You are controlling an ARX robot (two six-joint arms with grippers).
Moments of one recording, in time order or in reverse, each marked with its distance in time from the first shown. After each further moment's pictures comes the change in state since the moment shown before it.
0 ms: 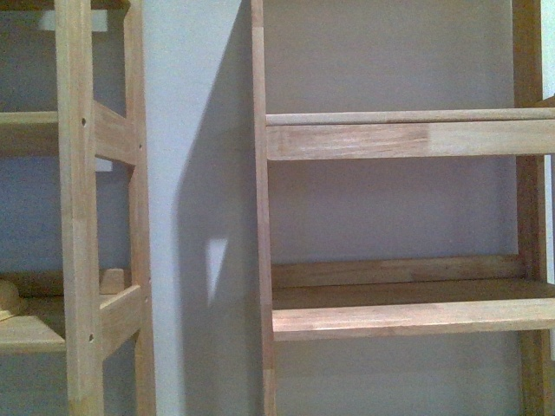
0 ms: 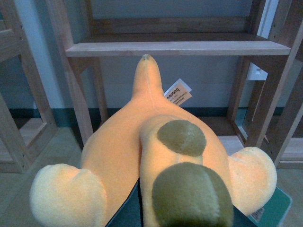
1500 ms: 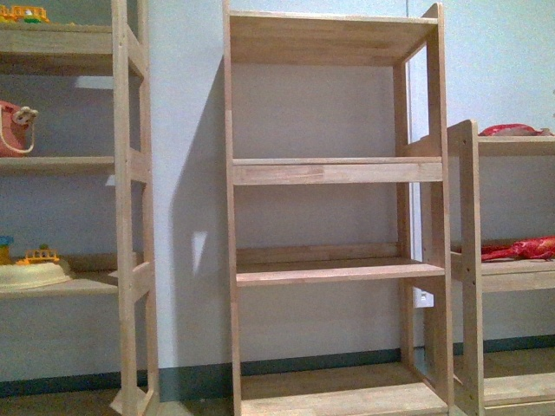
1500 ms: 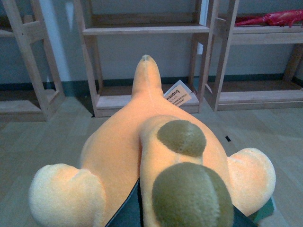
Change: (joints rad) left arm 0.000 0.000 0.000 0.000 0.000 0.000; right arm 0.000 -0.001 0.000 0.000 0.000 0.000
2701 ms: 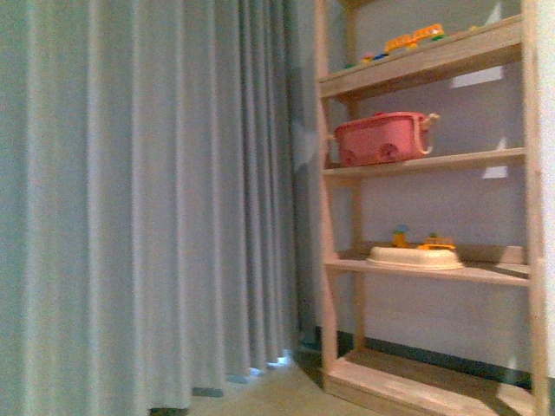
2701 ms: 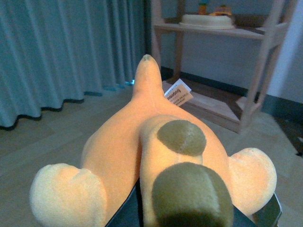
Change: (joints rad) left arm 0.000 0.000 0.000 0.000 -0.003 0.000; right arm 0.000 0.001 0.000 0.000 0.001 0.002
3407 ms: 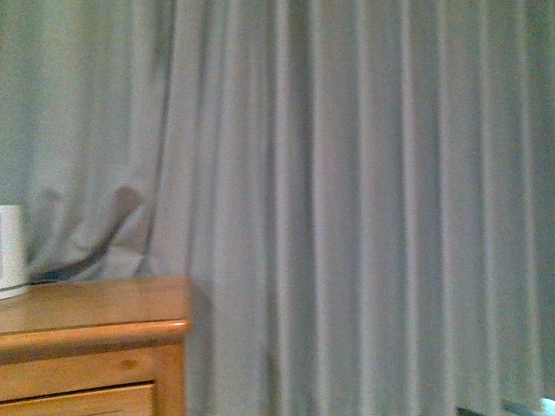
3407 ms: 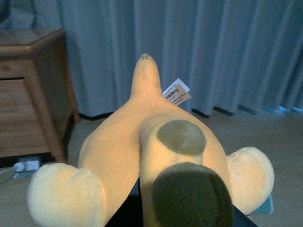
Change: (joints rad) left arm 0.000 0.000 0.000 0.000 -0.002 0.000; right arm 0.000 0.000 0.000 0.000 -0.008 0.000
